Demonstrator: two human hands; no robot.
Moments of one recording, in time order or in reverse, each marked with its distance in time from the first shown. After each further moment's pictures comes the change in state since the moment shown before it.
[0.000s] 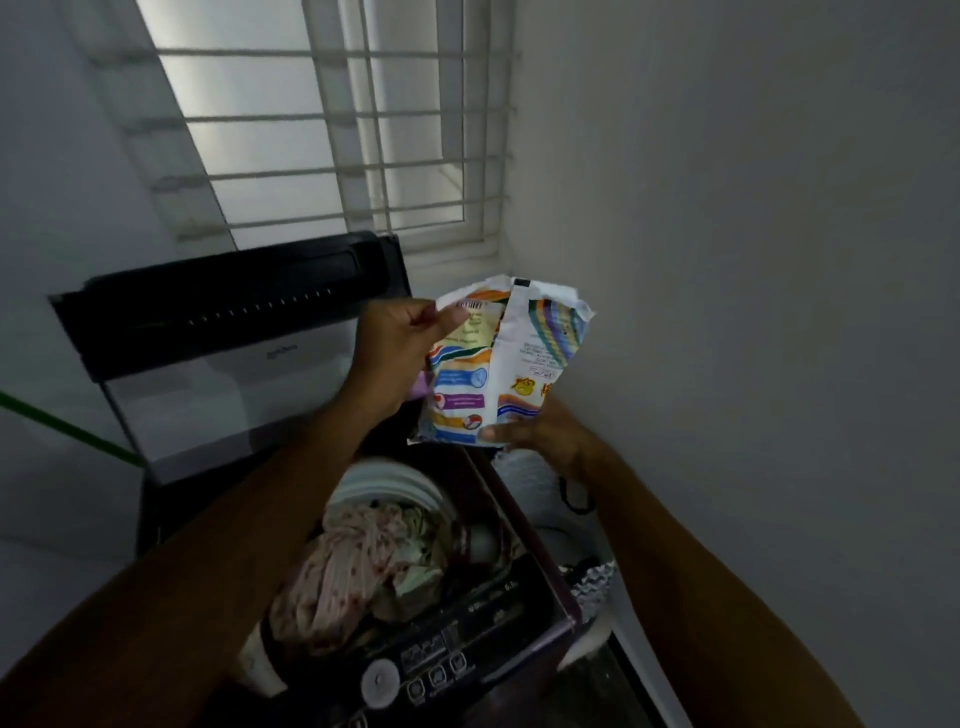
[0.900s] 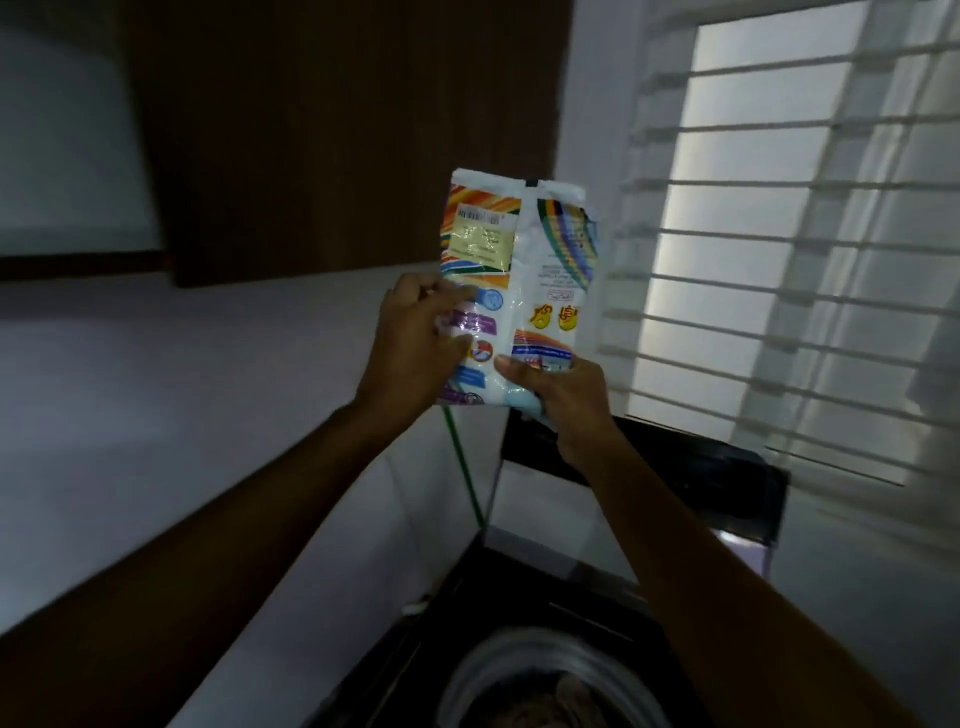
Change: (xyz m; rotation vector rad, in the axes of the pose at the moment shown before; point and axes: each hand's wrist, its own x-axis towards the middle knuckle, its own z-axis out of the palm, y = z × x) left_hand -0.110 0.183 -0.223 1.050 0.969 0.441; right_hand 0.098 -0.217 0.296 0.207 -0.498 -0.305
